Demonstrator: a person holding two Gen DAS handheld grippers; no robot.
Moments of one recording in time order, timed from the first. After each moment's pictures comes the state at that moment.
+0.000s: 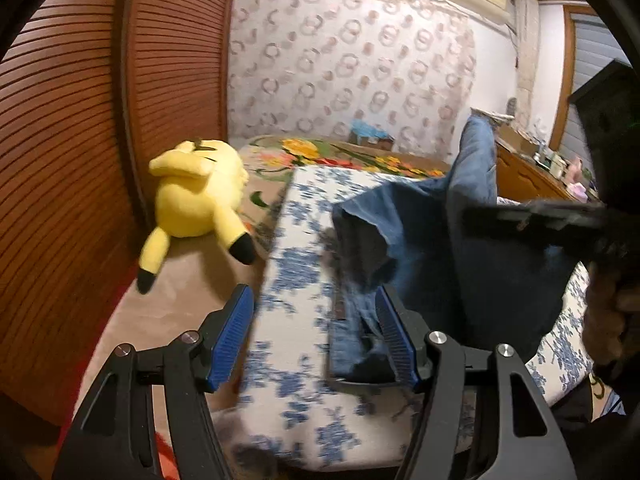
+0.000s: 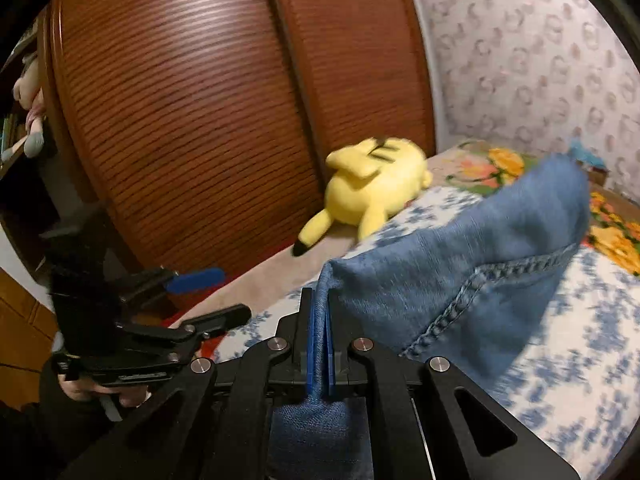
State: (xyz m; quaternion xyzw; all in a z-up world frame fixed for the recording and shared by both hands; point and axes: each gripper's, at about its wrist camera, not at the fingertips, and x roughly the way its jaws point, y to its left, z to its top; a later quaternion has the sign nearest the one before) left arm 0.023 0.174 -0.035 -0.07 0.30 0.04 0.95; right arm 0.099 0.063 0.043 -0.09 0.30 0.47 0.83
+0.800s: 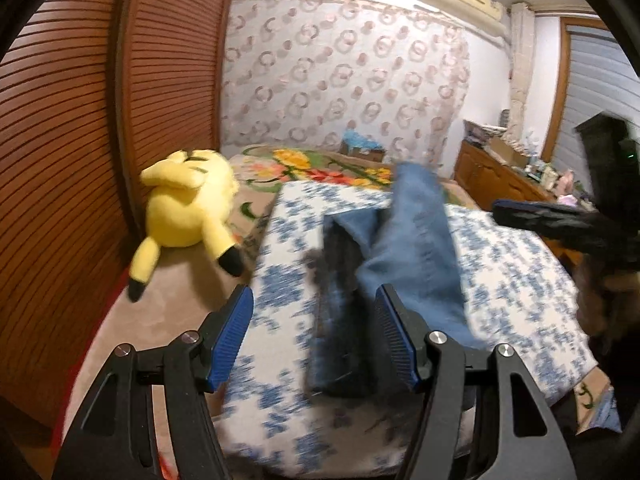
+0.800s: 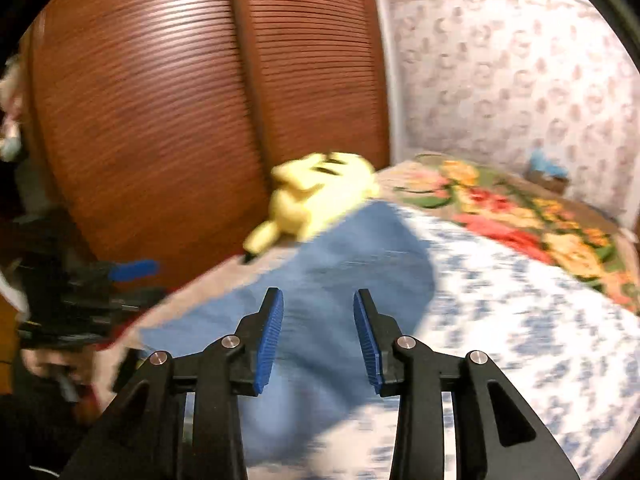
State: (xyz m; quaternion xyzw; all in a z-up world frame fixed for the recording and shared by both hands) left arm 0.032 0.160 -0.019 -0.09 0.28 0.01 0.95; right arm 0.132 -0.013 0.056 -0.11 0.26 0.39 0.88
